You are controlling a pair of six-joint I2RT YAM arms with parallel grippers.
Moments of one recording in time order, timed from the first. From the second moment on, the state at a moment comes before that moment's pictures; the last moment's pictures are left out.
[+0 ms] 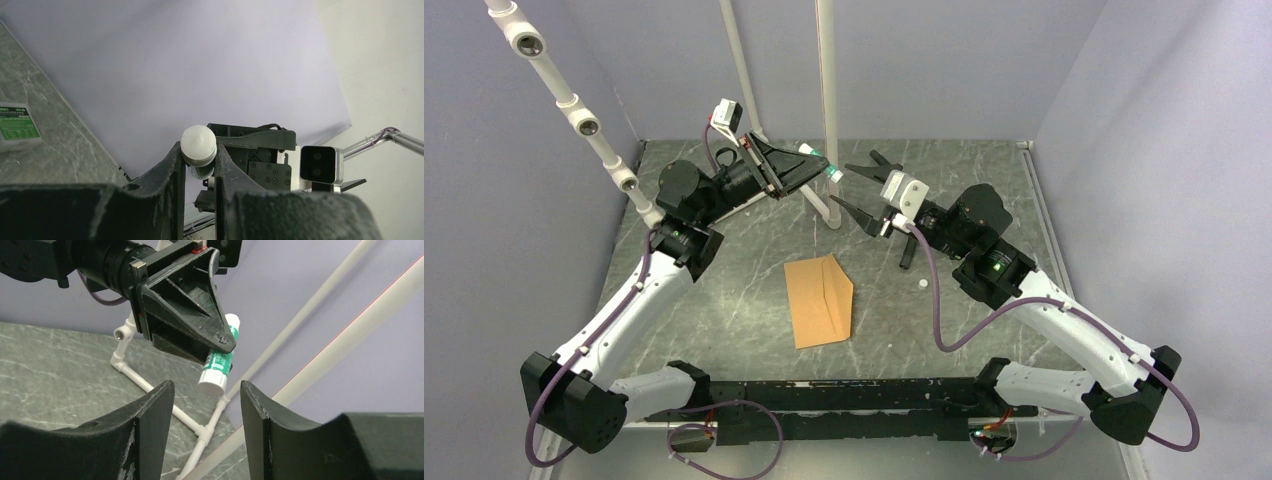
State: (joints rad) left arm -0.45 1.15 1.09 0.44 0.59 -1.32; right arm 0.84 1.07 1.15 0.17 -0.32 -0.50
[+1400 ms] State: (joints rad) left arm -0.45 1.12 1.03 0.70 0.61 -1.23; right arm 0.84 1.11 1.07 0.49 -0.20 0.42
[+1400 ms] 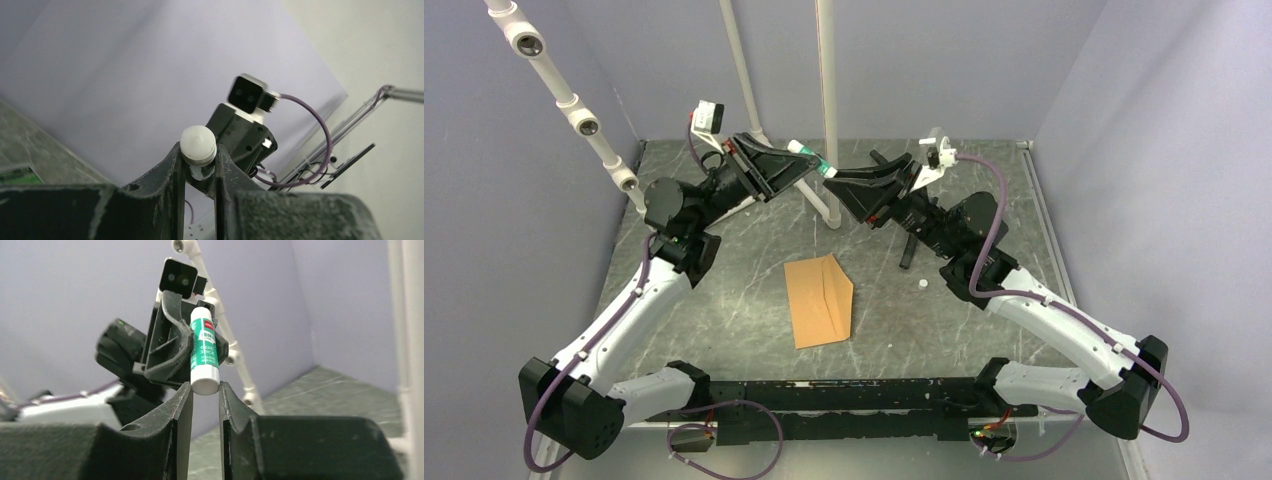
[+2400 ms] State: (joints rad) left arm -0.45 1.10 1.01 0.83 0.71 -1.06; right arm 0.84 1.02 0.91 0.74 -0.15 0.74
